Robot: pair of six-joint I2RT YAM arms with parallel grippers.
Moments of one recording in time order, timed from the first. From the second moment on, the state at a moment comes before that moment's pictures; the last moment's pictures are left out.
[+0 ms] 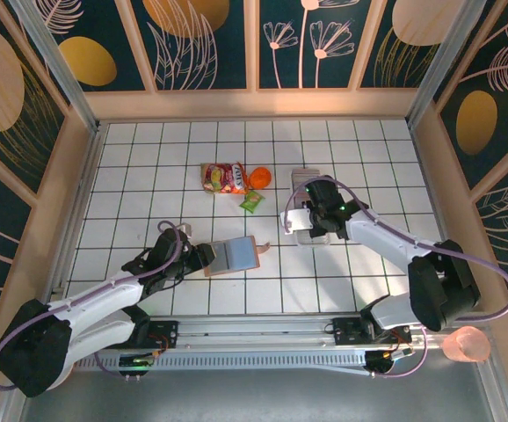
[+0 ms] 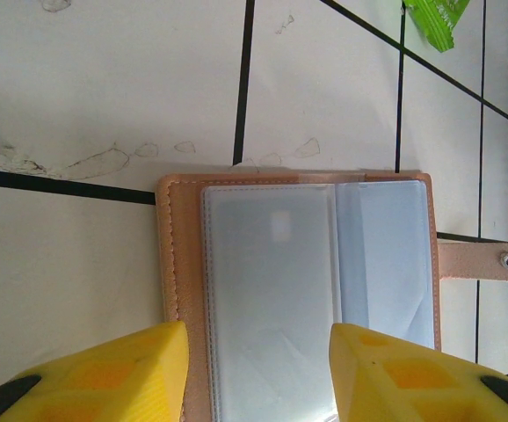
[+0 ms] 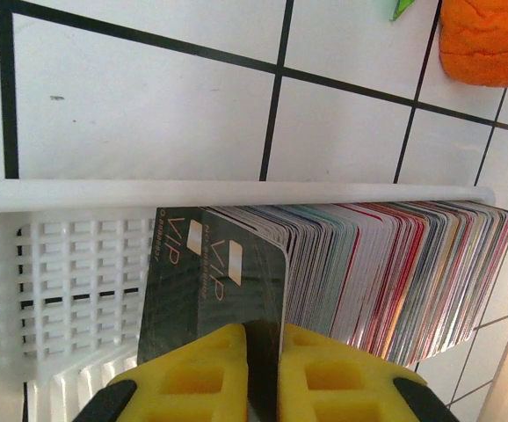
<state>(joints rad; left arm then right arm) -0.61 1.00 0.27 -0.06 0.11 -0.92 0.54 1.38 0.83 -0.43 0.08 -1.32</state>
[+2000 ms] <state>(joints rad) -0.61 0.90 0.27 -0.14 0.06 -1.04 0.85 1.48 0.72 0.08 -0.33 0.91</state>
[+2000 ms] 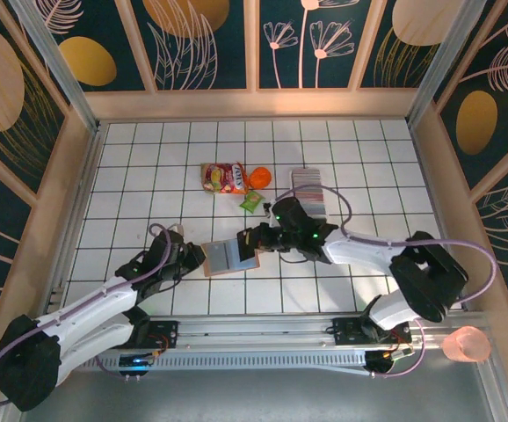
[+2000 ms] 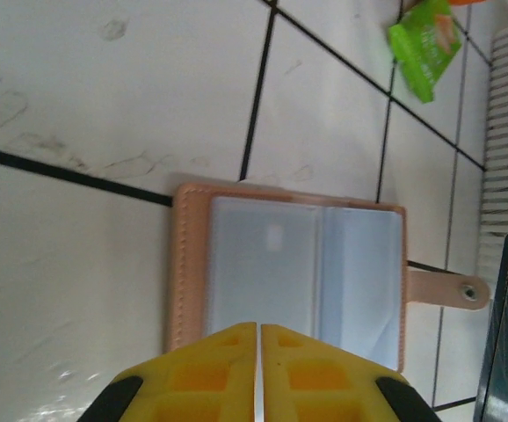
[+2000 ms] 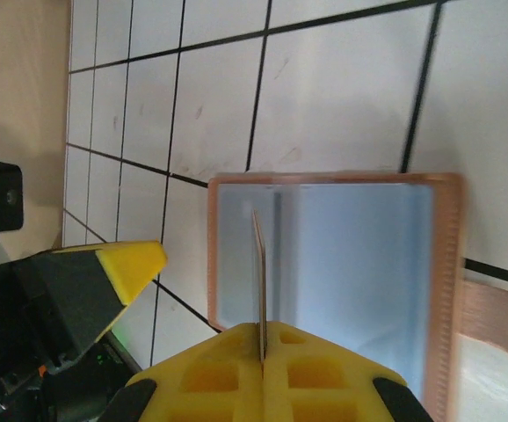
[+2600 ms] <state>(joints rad) -0.61 0.98 0.24 -0.07 0.05 -1.07 0.89 1.65 0.81 0.13 -0.33 0.94</state>
